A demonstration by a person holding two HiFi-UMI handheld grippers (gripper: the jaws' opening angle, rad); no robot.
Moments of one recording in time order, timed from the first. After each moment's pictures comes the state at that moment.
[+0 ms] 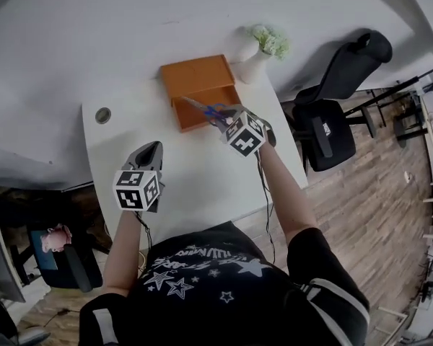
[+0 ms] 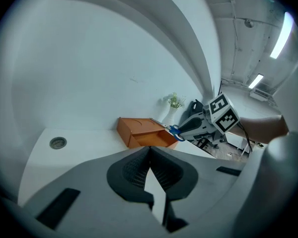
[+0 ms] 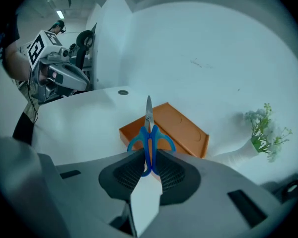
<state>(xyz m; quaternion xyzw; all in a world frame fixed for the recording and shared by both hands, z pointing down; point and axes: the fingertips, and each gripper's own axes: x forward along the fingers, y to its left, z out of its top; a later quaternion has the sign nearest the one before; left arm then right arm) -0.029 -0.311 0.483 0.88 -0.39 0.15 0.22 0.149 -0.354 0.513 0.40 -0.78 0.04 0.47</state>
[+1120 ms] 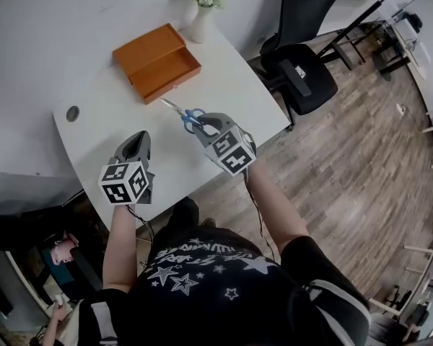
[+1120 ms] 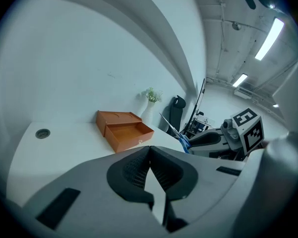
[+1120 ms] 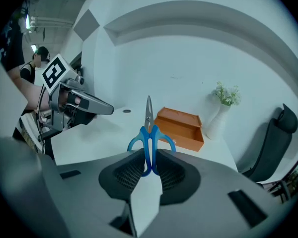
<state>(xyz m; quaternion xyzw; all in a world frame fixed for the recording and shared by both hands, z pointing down) 0.013 -0.211 0.483 0.91 -0.31 0.16 0.22 0.138 -0.172 0.508 0.52 -0.79 0.12 0.30</state>
